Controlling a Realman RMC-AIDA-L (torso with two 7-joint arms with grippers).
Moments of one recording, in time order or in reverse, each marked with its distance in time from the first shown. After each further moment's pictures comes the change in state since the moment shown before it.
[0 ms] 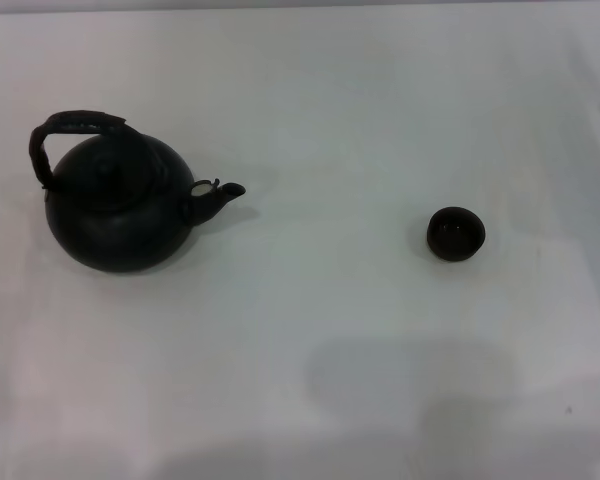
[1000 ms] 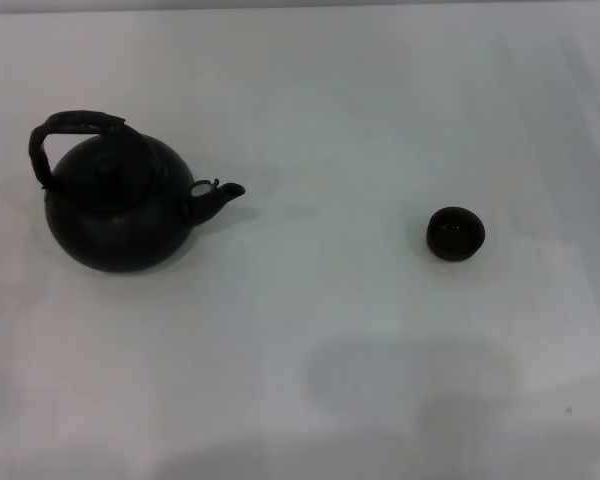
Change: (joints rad) left arm -0.032 -0.004 -0.011 -0.050 -0.086 0.006 0.011; right arm 0.008 0.001 0.014 0.026 0.011 0.032 -0.014
